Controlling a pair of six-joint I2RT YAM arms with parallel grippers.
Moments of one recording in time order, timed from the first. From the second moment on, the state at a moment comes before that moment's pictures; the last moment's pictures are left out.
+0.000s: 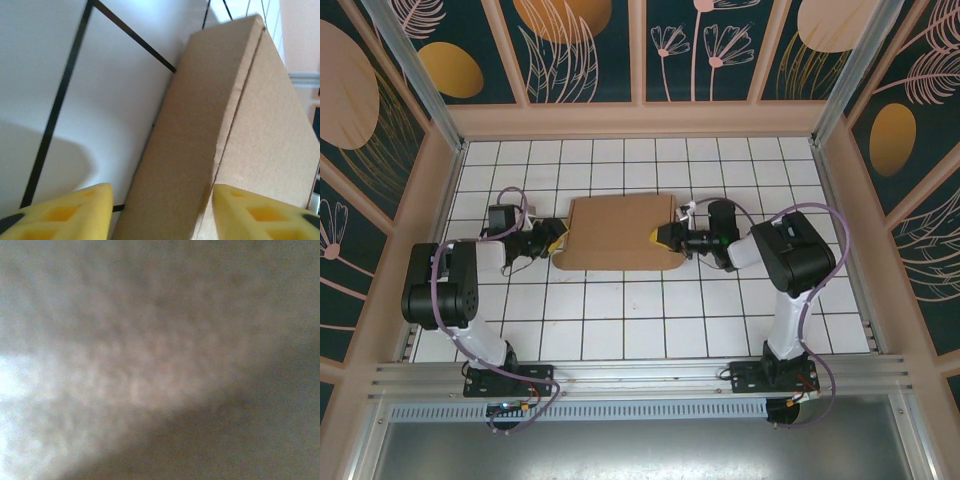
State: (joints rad) left arm 0.03 1.67 0.68 0.15 0.70 -0.79; right arm 0.37 1.93 0.69 0.78 -1.02 0.99
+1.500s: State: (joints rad) left arm -0.30 1.20 0.60 0.01 0.35 -1.20; right arm 0.53 1.82 0.46 1.08 -0.57 1.23
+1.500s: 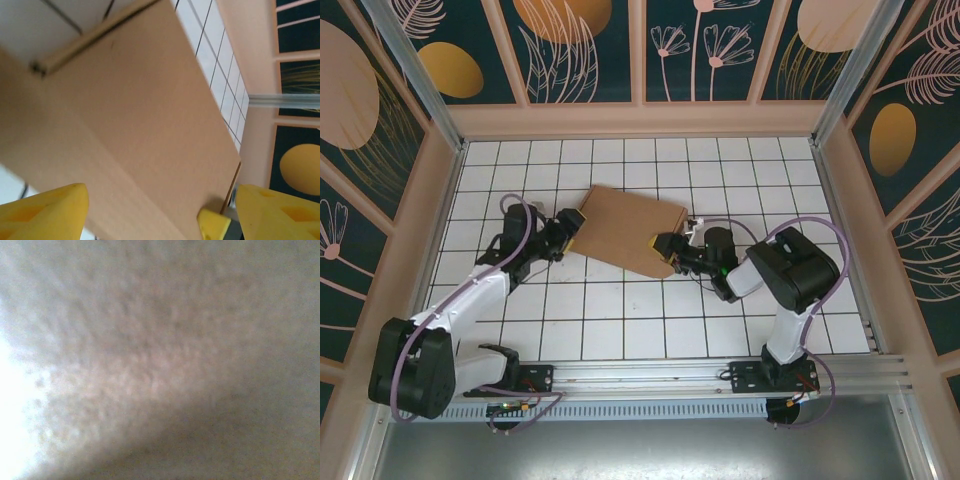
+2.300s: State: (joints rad) left arm -0.39 1.29 0.49 0.22 0.32 -1.40; right arm 0.59 1.81 0.46 1.11 -0.48 1.28
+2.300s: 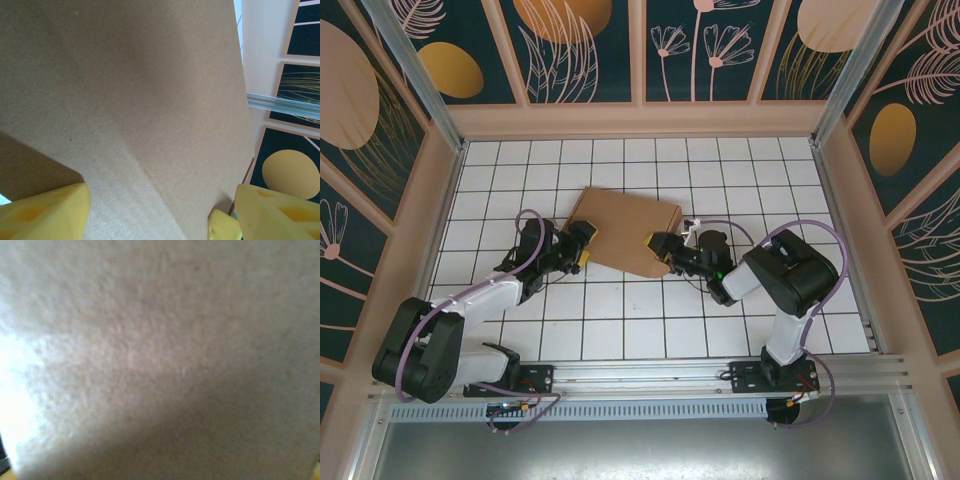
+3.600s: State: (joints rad) left arm -0.42 1.29 0.36 0.63 0.18 -1.35; right arm 0.64 1.82 0.46 1.34 -0.46 1.63
